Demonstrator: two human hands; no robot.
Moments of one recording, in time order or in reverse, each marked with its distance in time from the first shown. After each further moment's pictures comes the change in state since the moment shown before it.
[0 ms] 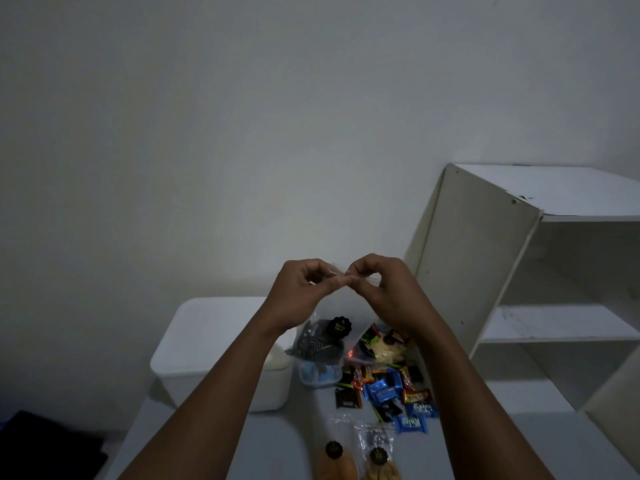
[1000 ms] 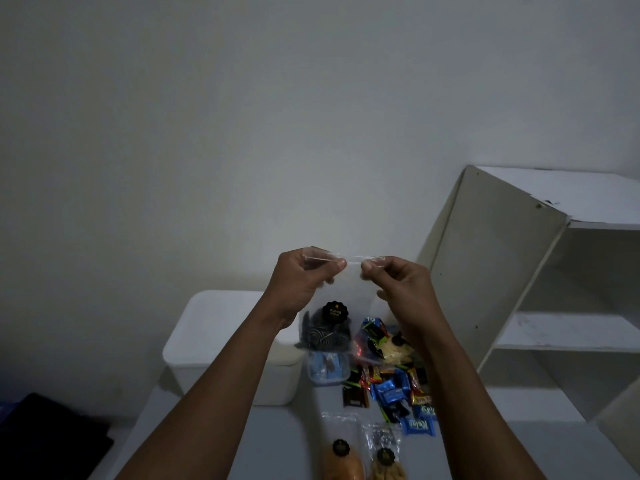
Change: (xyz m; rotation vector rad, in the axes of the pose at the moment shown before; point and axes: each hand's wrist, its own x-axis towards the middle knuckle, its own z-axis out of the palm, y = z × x) left_hand 0.001 0.004 -0.021 -0.242 0.153 -0.106; right_hand -0.001 -0.007 0.023 0.609 0.178 0.278
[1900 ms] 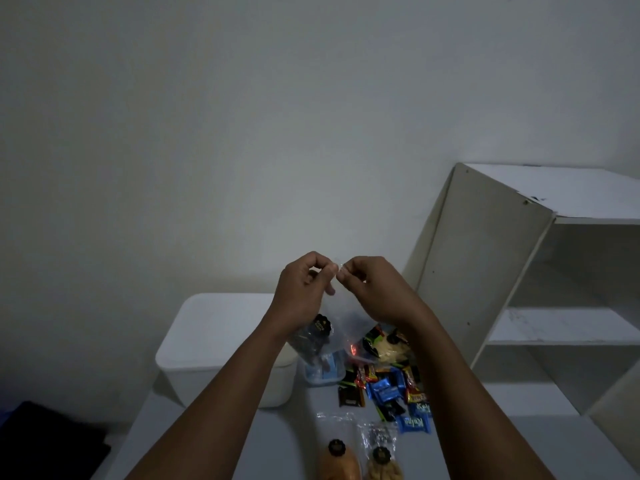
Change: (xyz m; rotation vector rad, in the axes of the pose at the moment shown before) left_hand -0.002 -0.019 0.016 0.328 0.013 0.138; right_hand 0.016 -0.007 0.004 -0.702 -0.270 -0.139
